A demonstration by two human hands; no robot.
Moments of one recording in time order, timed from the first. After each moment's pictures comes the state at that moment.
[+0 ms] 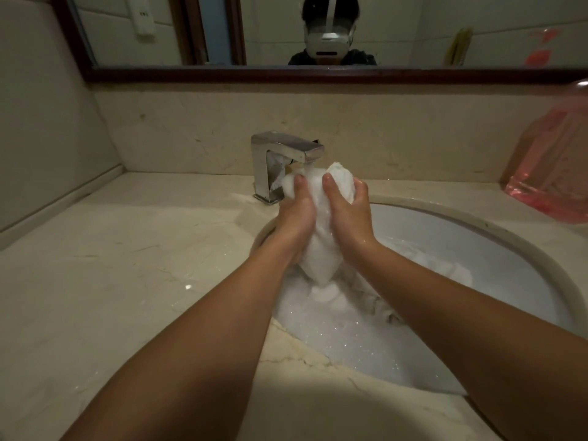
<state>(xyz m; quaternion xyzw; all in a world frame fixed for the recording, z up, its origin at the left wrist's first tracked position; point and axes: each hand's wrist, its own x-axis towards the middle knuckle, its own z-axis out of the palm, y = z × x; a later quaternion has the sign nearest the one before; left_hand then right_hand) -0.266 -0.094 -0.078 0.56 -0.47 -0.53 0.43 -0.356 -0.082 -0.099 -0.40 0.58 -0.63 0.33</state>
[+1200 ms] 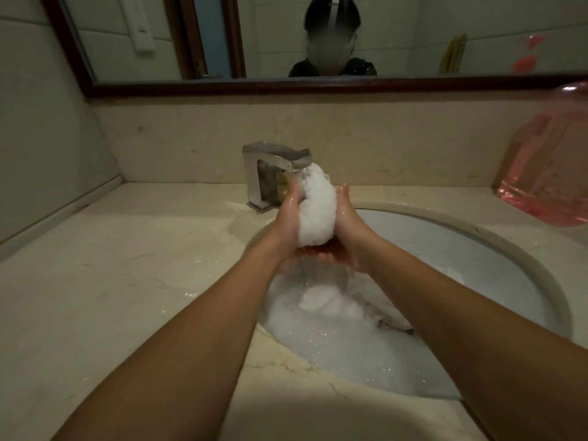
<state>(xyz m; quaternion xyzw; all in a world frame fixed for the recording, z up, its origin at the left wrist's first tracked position) -0.272 -0.084 -0.072 0.42 -0.39 -0.68 0.45 -0.376 -0.073 -0.083 -0.35 0.60 -0.45 0.56</state>
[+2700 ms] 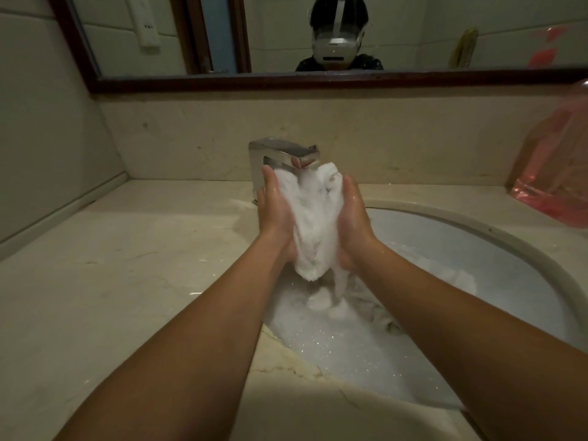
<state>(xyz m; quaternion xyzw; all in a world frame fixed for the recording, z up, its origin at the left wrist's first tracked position) -0.253 -0.200 -0.144 0.44 -0.31 -0.64 0.55 -0.366 -0.090 -0.095 -0.30 0.51 -0.59 0.54</state>
